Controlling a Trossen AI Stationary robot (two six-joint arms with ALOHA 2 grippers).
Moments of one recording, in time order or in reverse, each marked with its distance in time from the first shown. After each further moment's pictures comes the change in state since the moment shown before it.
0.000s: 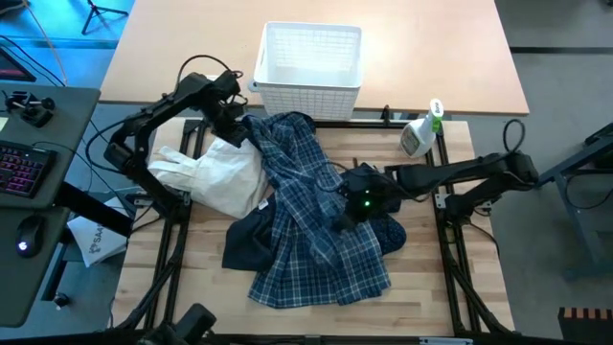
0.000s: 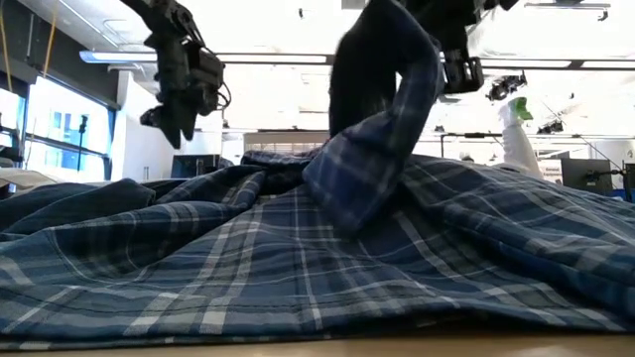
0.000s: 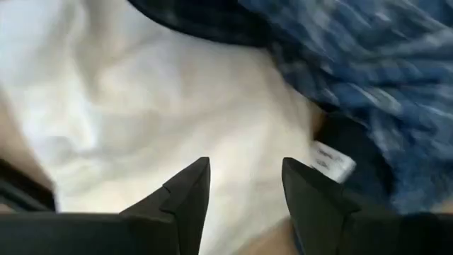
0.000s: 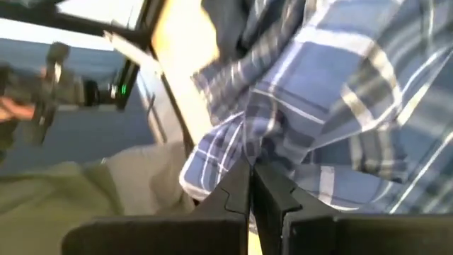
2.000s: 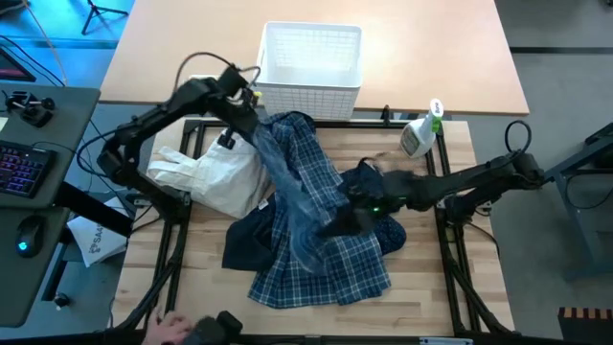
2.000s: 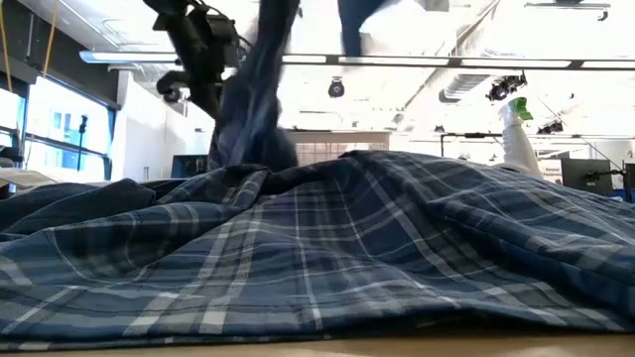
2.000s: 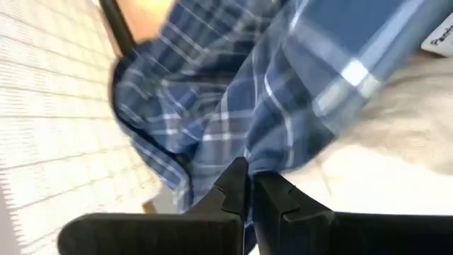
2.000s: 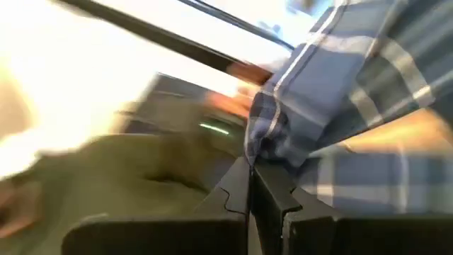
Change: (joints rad) left arm -0.133 -0.088 0.022 0.293 -0.078 1.307; right arm 0.161 -0.041 -0.003 0.747 0.096 0.137
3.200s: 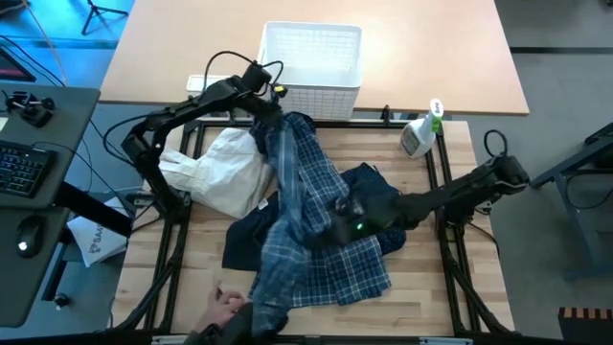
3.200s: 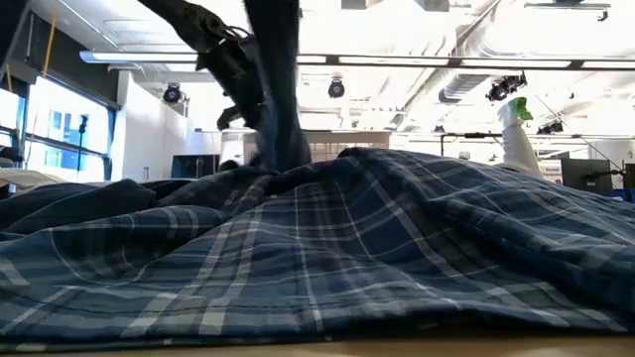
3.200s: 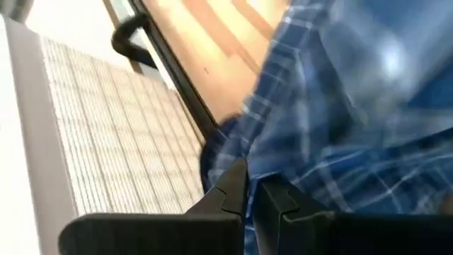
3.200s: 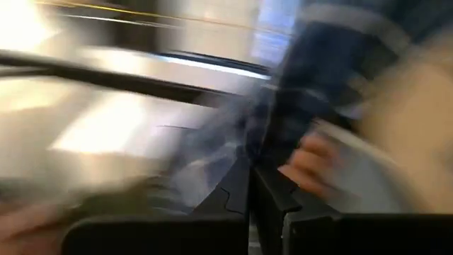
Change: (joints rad) left arm -0.063 0.231 0.046 0.419 0.135 0.109; right arm 0.115 0.161 0.028 -0.006 0.259 0.308
